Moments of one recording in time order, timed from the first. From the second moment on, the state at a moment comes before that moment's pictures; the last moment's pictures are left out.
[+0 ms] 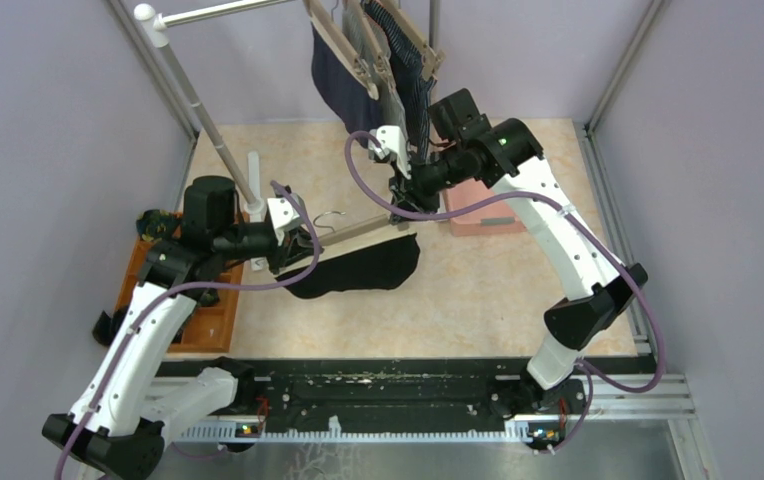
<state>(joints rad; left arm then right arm) -0.37 0.96 1.15 -0.74 0.77 0.52 0.62 1.66 2.02 -1.26 -0.70 -0.68</state>
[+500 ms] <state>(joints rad) -0.37 0.95 1.16 -0.74 0.74 0.52 0.62 1.62 1.99 -1.20 -0.65 -0.64</state>
